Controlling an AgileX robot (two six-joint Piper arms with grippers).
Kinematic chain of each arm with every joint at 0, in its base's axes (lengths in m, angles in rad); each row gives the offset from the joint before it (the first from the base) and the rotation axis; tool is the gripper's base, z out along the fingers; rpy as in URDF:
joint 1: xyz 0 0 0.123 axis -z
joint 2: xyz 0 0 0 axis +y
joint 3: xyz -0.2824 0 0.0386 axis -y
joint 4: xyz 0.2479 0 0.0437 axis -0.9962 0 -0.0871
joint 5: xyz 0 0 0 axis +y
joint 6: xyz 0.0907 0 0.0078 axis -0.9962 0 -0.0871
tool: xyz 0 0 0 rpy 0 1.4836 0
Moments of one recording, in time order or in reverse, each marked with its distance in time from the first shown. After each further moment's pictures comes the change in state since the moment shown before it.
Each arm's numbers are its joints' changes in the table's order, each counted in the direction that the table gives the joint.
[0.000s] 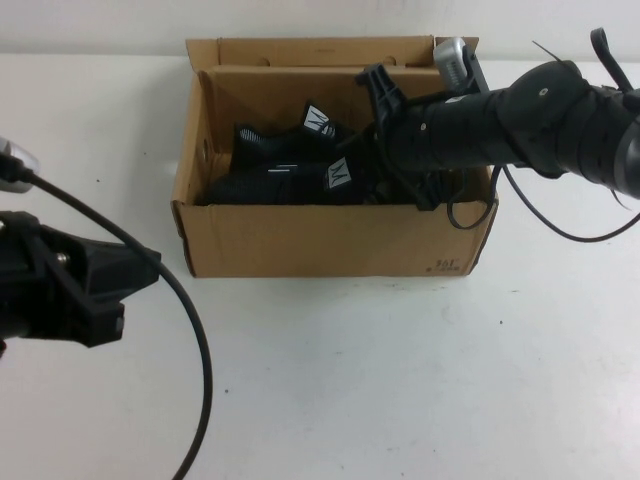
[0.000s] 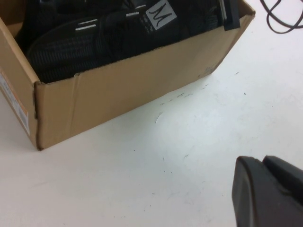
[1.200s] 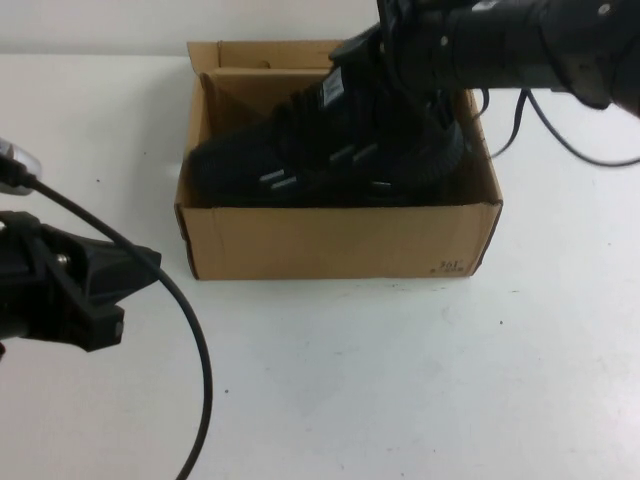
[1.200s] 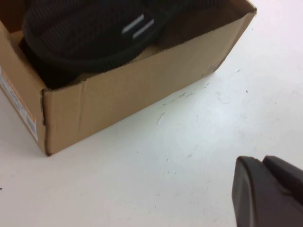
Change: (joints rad) right arm 0.000 -0.125 0.118 0.056 0.058 0.020; left arm 0.000 0.000 0.000 0.000 0.000 -0.034
